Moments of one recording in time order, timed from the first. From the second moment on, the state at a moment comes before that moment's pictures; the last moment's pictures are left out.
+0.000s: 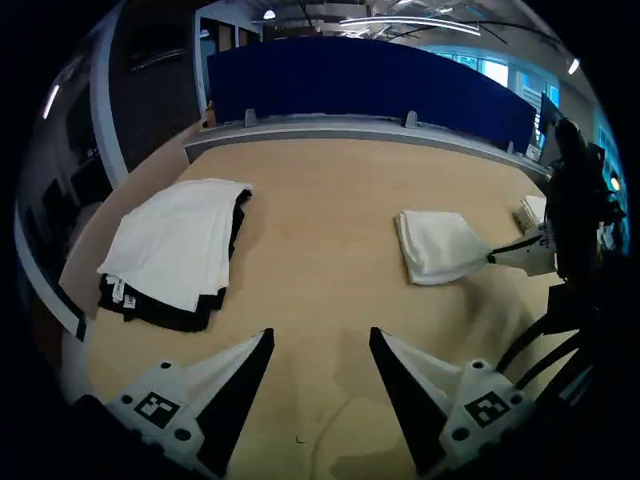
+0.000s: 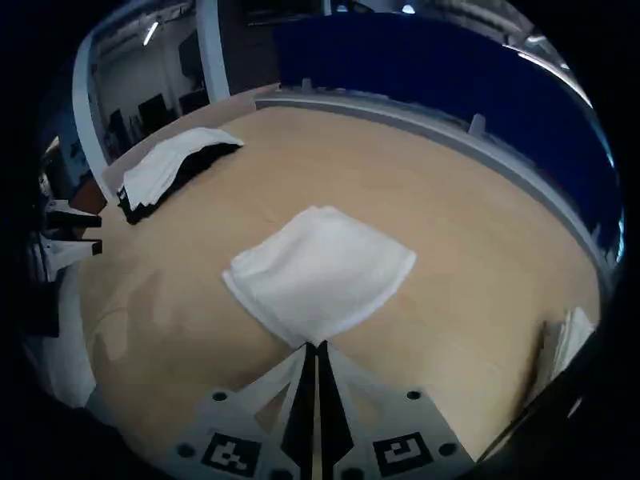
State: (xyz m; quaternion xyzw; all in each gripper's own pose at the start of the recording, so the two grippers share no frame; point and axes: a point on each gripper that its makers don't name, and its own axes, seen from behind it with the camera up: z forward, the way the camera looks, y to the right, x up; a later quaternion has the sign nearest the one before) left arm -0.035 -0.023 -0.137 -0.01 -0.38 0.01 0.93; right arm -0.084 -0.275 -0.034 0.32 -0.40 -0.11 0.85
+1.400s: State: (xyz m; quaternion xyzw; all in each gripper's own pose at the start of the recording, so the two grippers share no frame) left arm -0.019 -0.013 -0.124 -0.02 -0.36 0.01 0.93; right arm 0.096 -0.246 0.041 0.31 -0.26 -0.12 0.91
